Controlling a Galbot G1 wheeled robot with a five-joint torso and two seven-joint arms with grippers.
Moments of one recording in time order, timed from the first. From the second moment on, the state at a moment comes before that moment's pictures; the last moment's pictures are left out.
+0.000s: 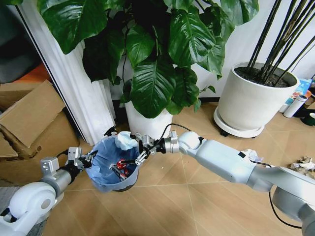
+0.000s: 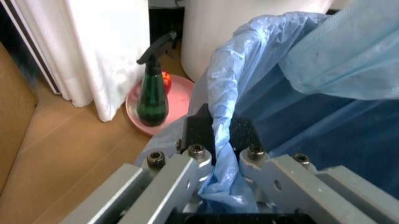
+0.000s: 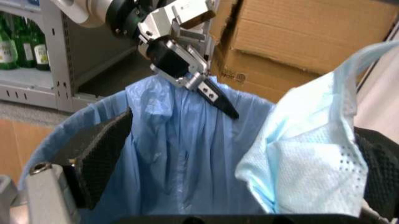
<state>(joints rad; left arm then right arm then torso) 1.45 -0.70 -0.58 -2.04 -1.01 0.38 -0.12 -0.23 1.12 -0.68 1.27 0.73 0.36 -0.85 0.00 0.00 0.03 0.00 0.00</state>
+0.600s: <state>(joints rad) 1.44 -0.71 -0.57 -2.03 -1.00 0.39 -0.13 -0.22 1.13 -0.63 1.34 0.49 0.48 -0.62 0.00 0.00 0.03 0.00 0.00</state>
